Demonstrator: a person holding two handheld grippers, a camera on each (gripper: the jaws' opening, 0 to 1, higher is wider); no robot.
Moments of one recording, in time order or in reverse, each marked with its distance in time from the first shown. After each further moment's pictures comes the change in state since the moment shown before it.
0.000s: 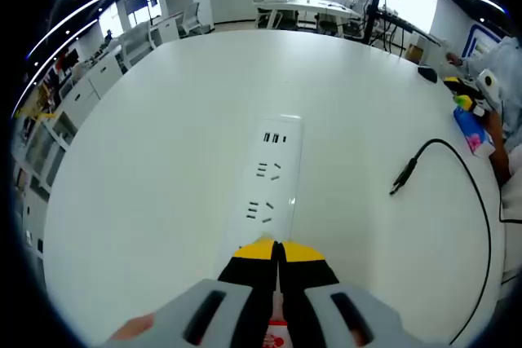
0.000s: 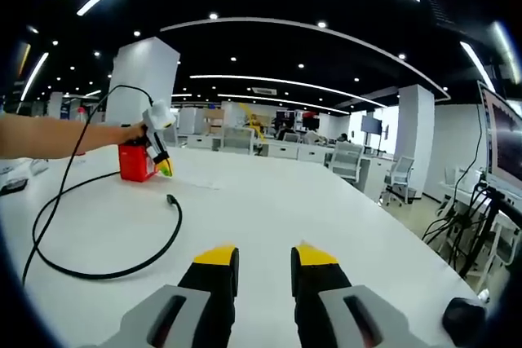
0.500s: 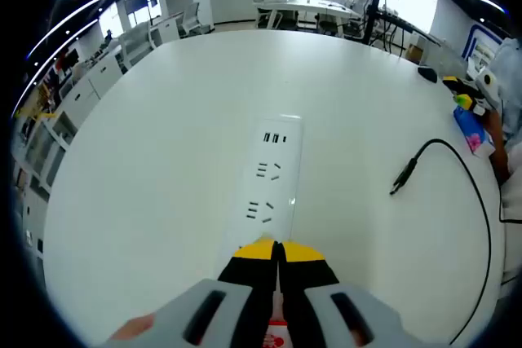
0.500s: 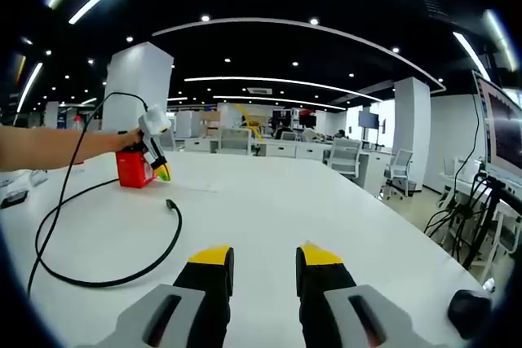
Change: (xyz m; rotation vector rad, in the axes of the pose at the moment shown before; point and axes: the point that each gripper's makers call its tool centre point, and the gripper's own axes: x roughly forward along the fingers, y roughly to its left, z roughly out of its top) left arm 0.000 0.000 0.000 0.000 0.000 -0.001; right arm 0.000 0.001 0.001 0.048 0.003 0.003
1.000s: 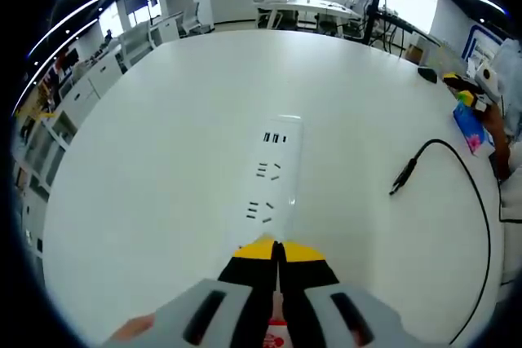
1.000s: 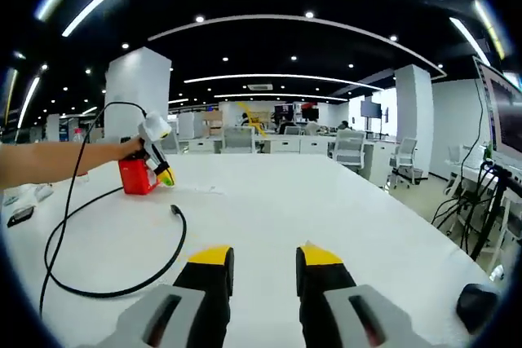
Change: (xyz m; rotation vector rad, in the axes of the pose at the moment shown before) left arm 0.000 -0.001 0.000 -0.002 -0.002 -0.003; right arm 0.003 0.000 -0.005 0.054 0.037 0.020
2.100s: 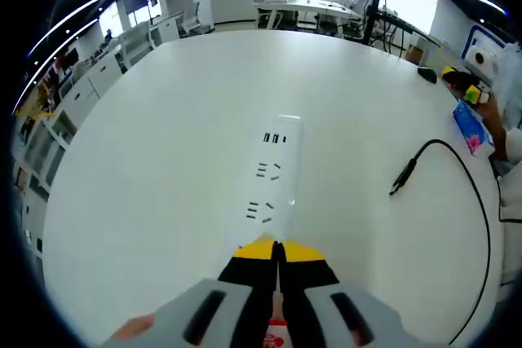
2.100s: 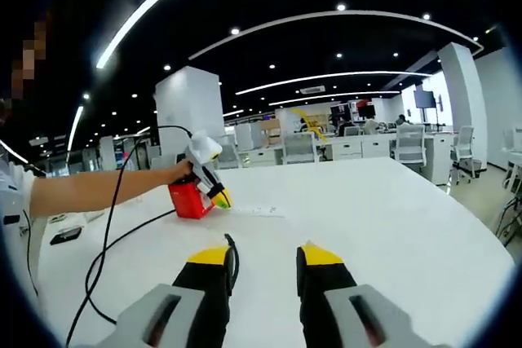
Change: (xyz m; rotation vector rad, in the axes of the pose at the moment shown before) left arm 0.001 -0.001 0.000 -0.001 0.000 -0.001; right arm 0.042 0.049 0.042 0.078 -0.058 0.377
